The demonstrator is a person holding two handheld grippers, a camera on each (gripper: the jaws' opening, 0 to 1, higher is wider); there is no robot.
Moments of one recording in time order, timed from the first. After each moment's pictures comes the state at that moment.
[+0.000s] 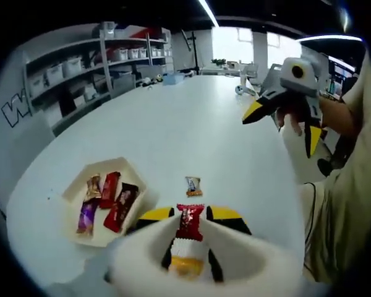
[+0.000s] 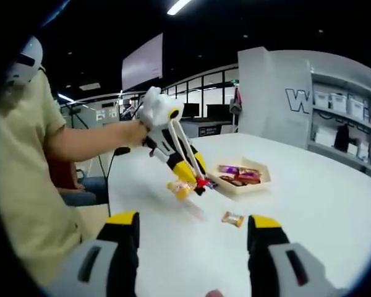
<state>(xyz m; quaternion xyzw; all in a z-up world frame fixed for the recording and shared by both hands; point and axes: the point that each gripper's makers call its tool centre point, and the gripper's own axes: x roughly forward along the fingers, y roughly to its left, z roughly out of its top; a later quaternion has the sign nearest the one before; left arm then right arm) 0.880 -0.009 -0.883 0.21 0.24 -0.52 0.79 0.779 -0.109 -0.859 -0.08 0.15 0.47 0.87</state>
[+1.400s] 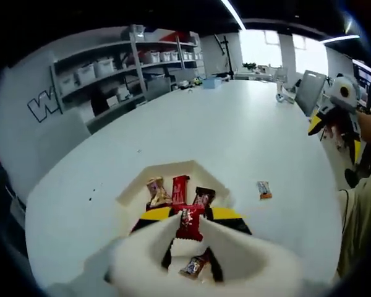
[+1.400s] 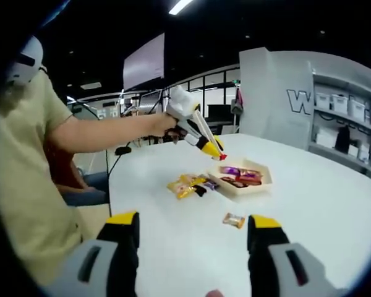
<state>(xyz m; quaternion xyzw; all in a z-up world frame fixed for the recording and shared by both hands) 0.985 0.040 -0.865 0.21 0.22 -0.43 0.85 0.779 -0.107 -0.857 -0.08 0.15 0.47 0.87</state>
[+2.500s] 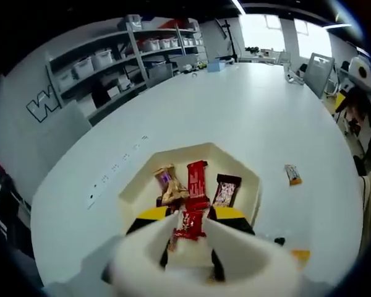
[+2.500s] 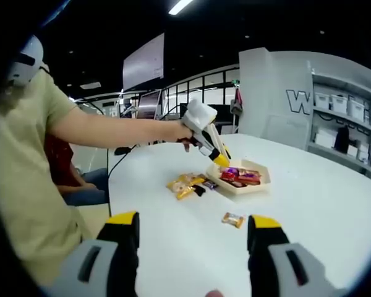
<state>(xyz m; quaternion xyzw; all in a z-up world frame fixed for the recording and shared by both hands) 1.021 0.037 -0.904 0.26 0.25 -0.40 0.84 0.777 -0.110 -0.856 -0.08 0.15 0.47 0.87</state>
